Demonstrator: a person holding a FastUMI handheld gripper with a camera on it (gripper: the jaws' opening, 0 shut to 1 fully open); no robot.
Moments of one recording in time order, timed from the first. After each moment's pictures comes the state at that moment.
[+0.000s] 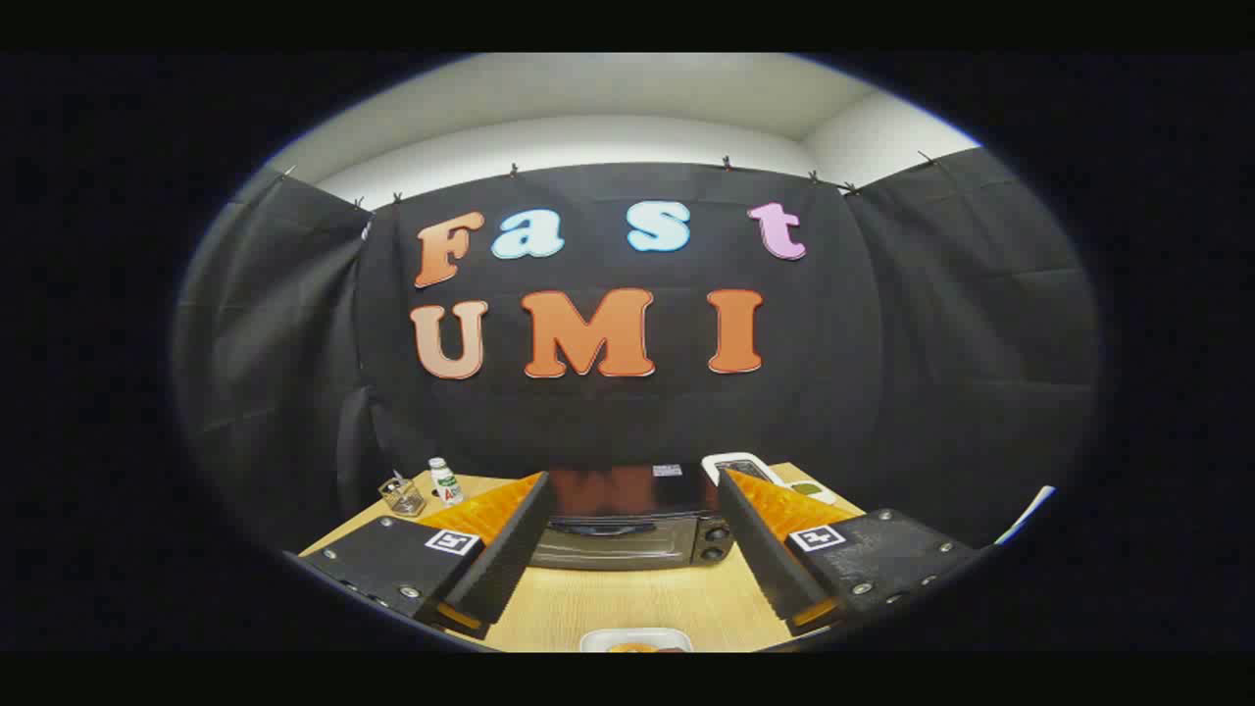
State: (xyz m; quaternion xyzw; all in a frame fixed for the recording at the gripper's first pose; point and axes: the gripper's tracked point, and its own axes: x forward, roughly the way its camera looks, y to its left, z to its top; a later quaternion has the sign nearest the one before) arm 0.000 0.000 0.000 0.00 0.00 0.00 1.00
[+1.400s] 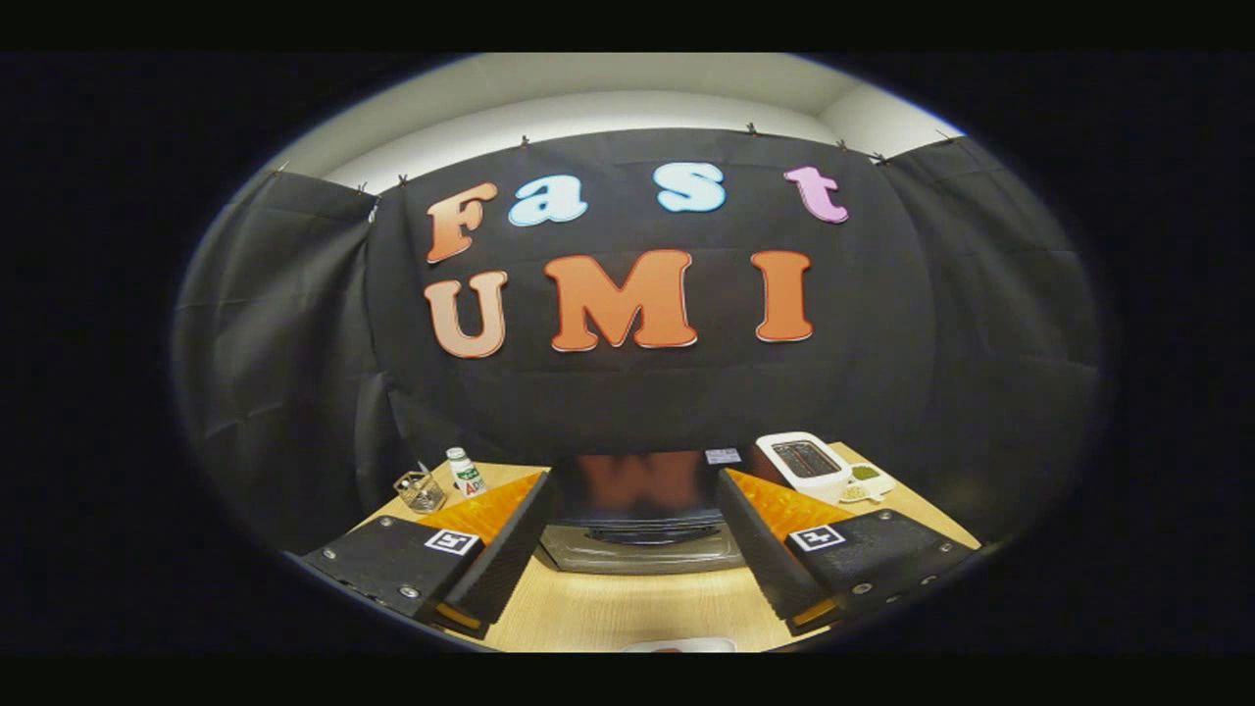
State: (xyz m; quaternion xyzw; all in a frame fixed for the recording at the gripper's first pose) arm 0.082 0.052 -0.038 0.01 0.06 0.05 1.00
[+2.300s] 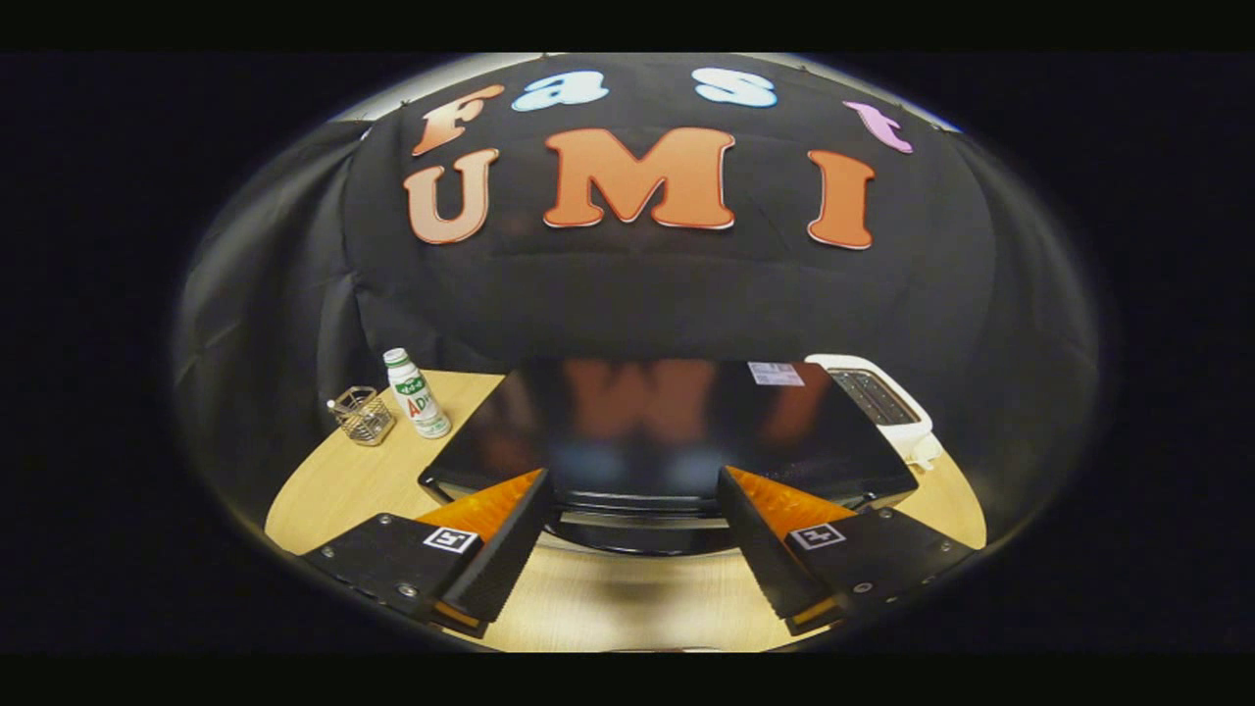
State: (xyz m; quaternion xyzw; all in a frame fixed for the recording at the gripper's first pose) arm 0.188 0.064 -0.178 -0.03 0.23 0.06 0.97
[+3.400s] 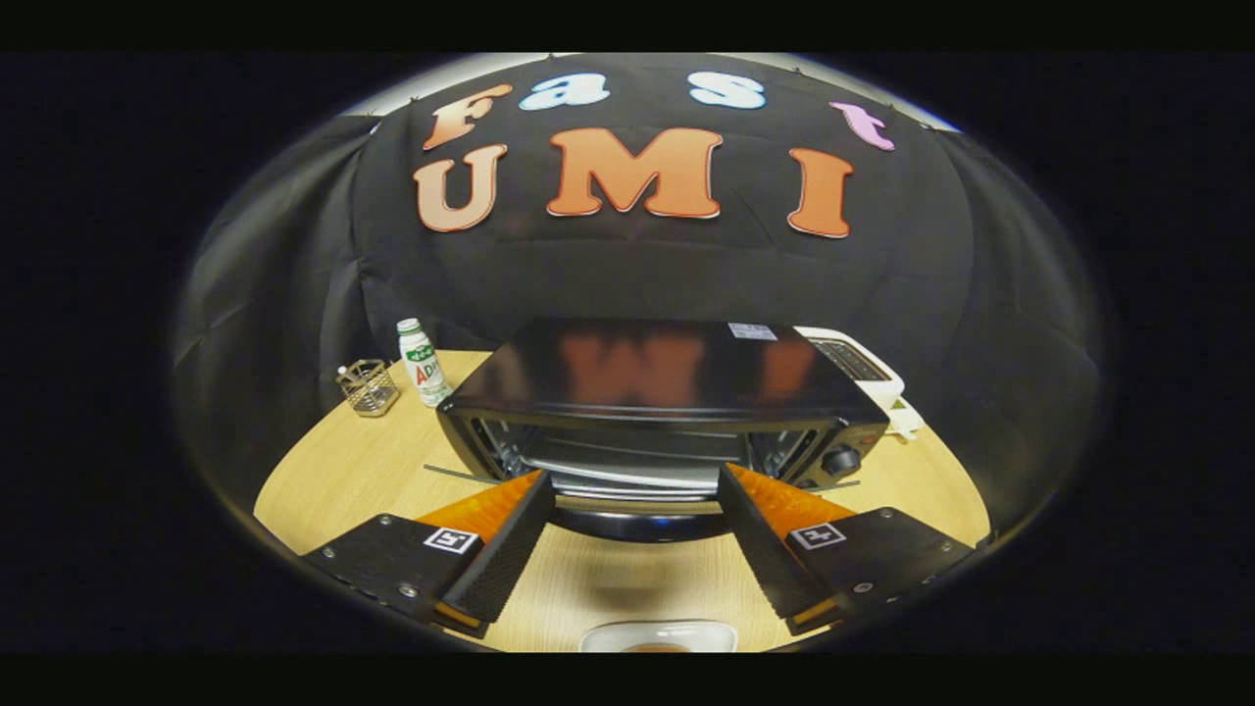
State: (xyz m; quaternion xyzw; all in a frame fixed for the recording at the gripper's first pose) arm 0.108 0.048 -0.203 -0.05 0.23 0.04 0.97
